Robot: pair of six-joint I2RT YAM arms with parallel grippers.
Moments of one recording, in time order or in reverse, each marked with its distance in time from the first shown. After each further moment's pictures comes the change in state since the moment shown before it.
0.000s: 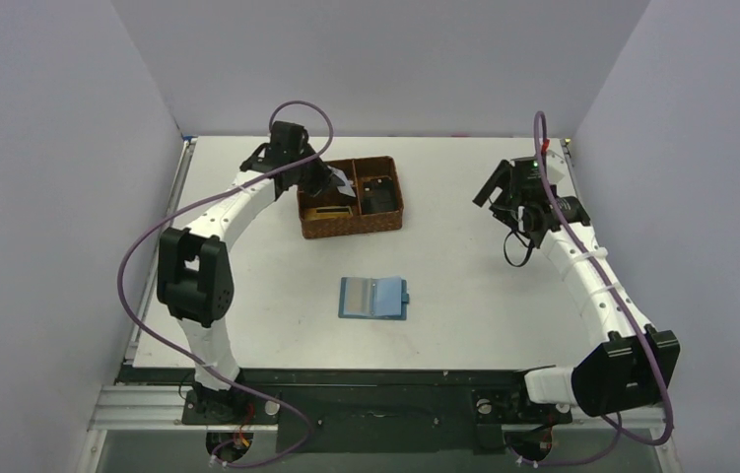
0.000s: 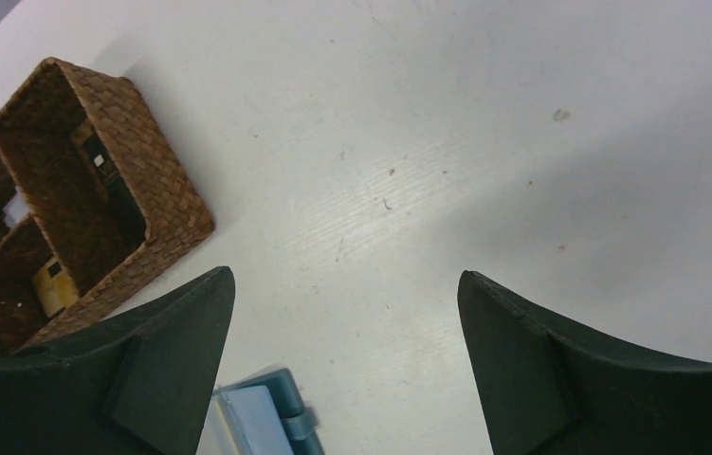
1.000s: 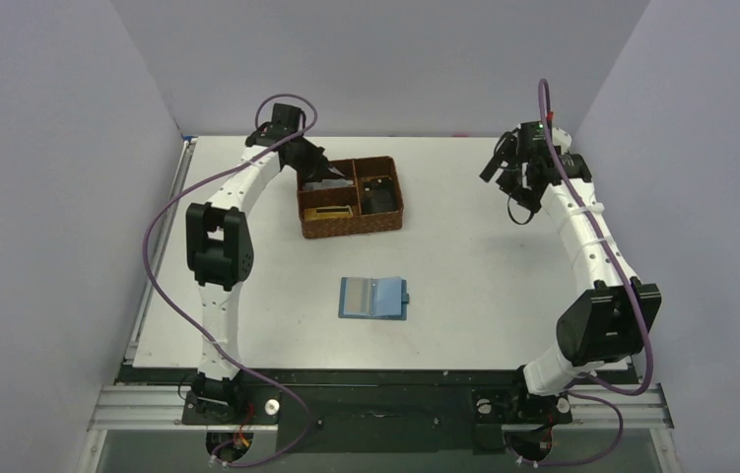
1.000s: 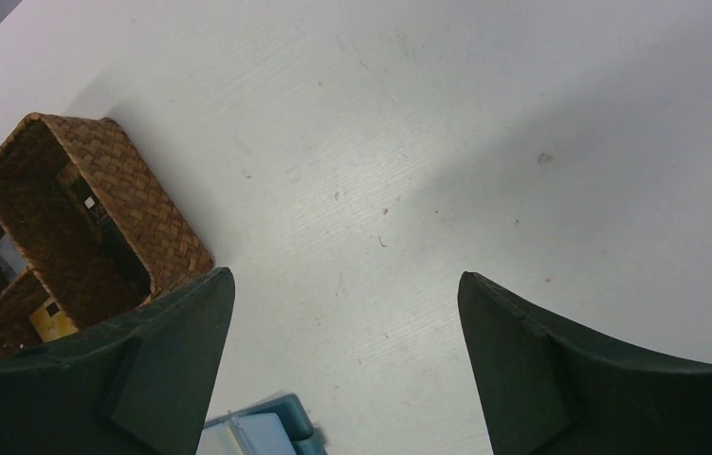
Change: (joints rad) left arm 0.084 0.377 0.456 -0.209 -0.093 -0.191; right arm -0.083 0.249 0.320 -0.173 -0.022 -0.053
